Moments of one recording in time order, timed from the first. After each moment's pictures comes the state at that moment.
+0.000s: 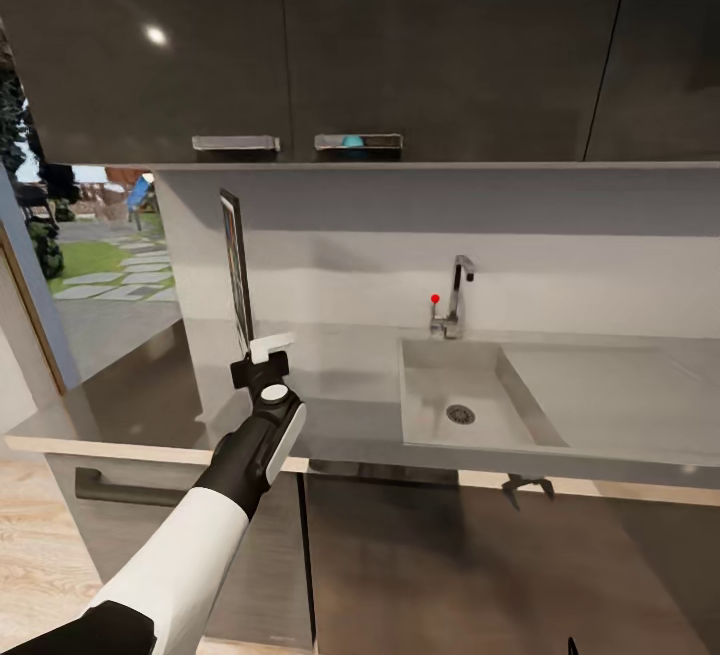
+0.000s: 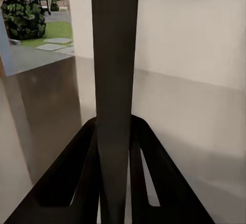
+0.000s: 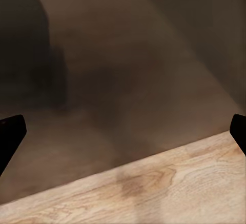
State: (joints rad) left arm -0.81 -0.17 -0.20 -0.90 0.07 0.18 0.75; right arm -0.13 -0.09 -0.40 -0.50 0.00 -0.42 -0.01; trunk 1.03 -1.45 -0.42
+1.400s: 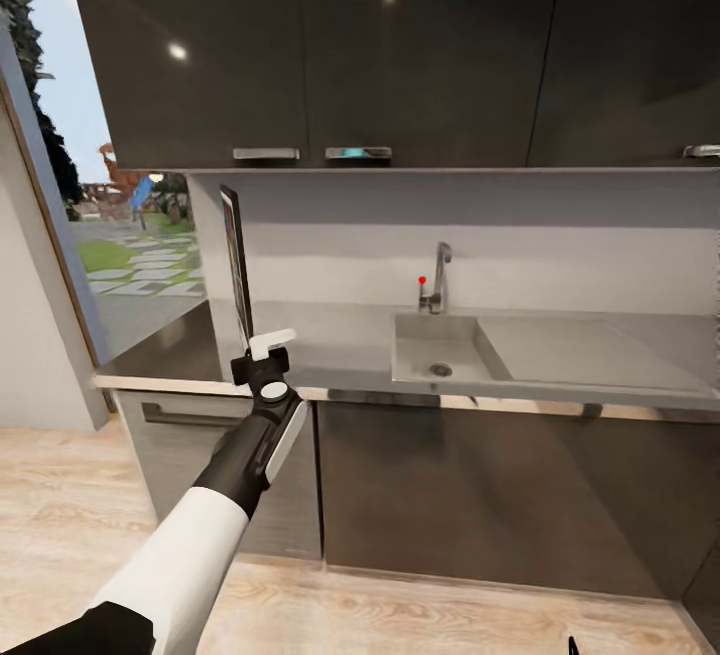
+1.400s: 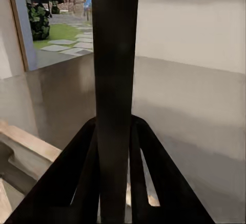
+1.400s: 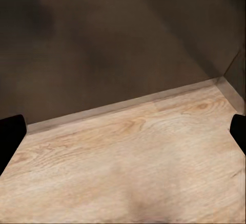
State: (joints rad) left arm -0.81 -0.17 -0.20 -0.92 0.07 0.18 0.74; right arm -0.13 -0.09 -0.40 -0.50 0.00 -0.42 -0.01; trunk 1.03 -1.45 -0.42
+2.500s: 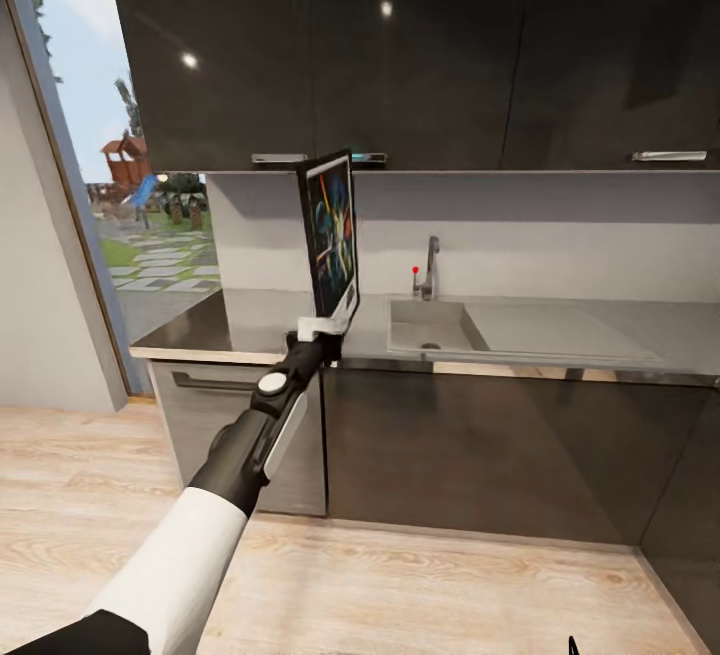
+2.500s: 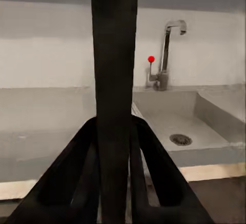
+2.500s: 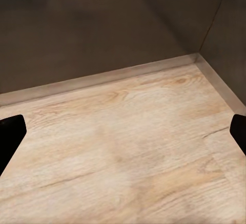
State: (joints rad) left arm -0.80 -0.17 -0.22 -1.03 0.07 0.18 0.05; right arm -0.13 -0.09 -0.40 -0.50 0.00 -0.42 -0.01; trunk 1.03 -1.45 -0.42
